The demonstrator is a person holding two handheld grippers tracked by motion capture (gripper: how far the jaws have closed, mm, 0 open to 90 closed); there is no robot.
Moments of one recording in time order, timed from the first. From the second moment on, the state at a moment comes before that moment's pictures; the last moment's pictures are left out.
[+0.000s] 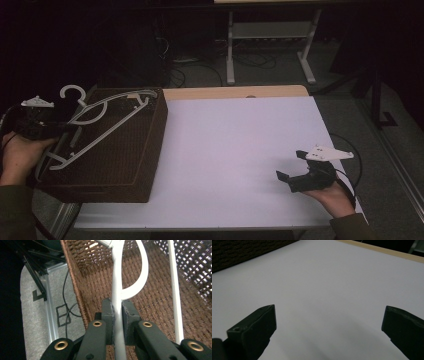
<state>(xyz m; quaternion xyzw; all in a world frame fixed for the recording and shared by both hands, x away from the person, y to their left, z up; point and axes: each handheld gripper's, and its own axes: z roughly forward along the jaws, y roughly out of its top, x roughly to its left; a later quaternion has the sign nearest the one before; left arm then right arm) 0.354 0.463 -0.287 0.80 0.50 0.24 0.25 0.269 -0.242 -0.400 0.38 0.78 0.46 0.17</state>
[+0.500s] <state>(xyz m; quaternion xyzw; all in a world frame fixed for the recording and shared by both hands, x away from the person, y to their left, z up) 0.362 0.455 -0.305 0.81 0.49 0.21 0.25 0.269 -0.242 -0.400 0.38 0.79 0.46 0.17</state>
